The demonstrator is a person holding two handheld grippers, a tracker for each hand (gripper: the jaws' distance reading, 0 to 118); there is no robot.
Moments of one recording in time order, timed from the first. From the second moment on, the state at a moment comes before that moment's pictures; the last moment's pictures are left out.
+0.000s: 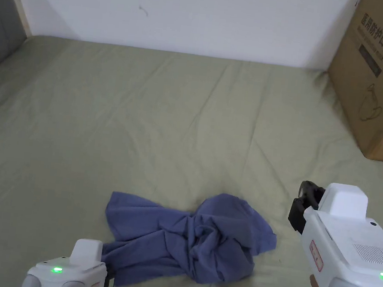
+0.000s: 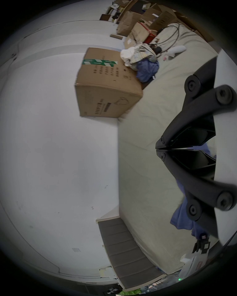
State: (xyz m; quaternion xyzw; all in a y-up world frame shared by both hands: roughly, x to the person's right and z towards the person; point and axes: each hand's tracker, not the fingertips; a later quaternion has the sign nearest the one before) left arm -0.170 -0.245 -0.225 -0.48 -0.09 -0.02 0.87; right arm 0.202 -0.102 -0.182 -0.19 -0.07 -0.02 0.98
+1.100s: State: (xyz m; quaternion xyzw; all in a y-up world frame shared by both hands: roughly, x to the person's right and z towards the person) left arm -0.186 -0.190 -0.231 -0.43 -0.12 0.08 0.89; right arm 0.232 -0.207 -0.265 -0.40 0.00 -0.02 0.92
